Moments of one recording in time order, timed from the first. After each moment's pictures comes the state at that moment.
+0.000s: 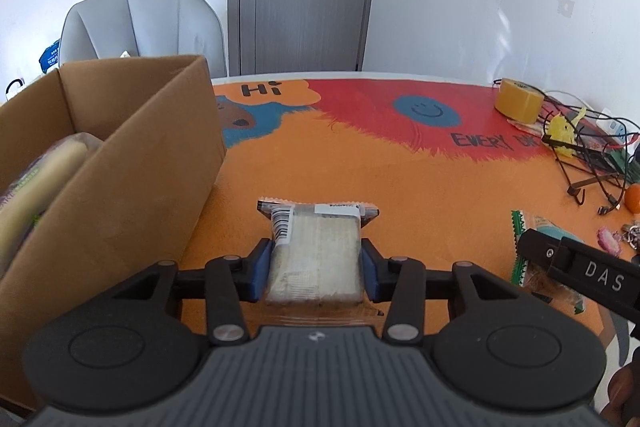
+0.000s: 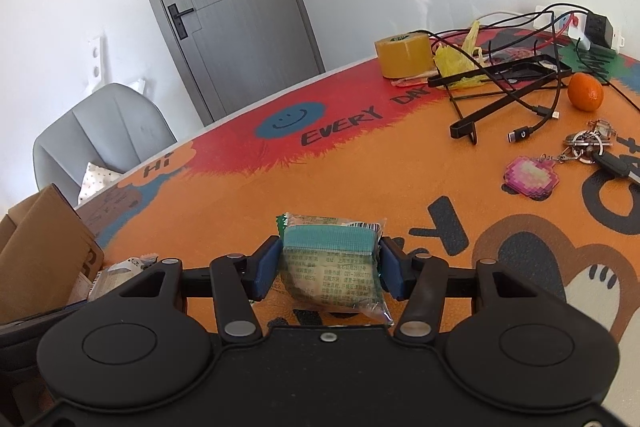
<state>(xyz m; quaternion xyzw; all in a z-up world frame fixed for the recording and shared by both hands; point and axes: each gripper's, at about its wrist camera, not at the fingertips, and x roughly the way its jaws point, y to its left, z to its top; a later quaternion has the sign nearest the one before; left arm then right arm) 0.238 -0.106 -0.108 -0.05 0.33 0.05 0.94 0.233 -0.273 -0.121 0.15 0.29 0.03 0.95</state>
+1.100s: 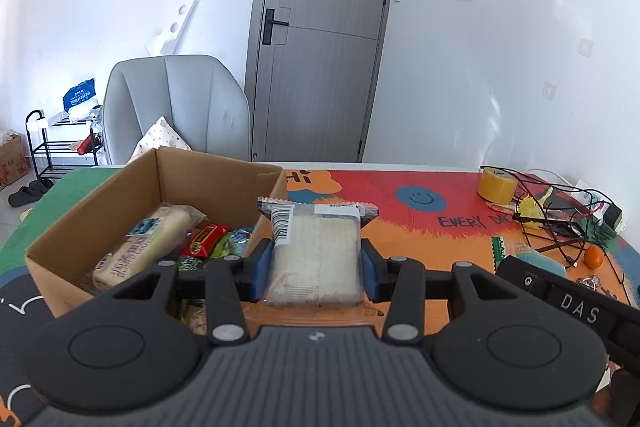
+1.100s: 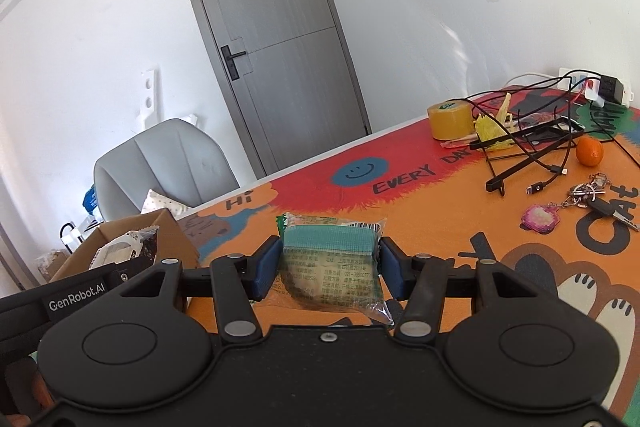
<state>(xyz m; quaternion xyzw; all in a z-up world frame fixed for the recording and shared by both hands) 0.147 -0.075 -0.034 -0.07 0.22 0.06 0.97 0.159 -0.244 -0.060 0.13 0.21 0.08 0.96</state>
